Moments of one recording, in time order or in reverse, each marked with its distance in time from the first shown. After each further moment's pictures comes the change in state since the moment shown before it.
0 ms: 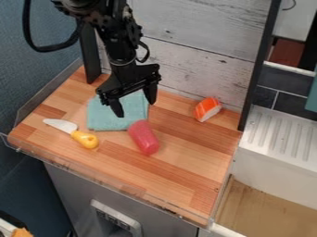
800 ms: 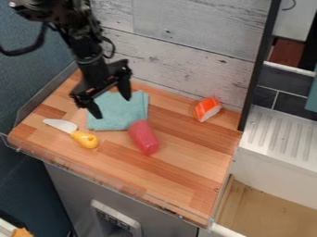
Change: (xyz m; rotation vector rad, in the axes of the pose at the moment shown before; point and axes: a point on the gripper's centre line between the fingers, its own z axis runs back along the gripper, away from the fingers) arm 0.023 0.047 0.008 -0.026 0.053 0.237
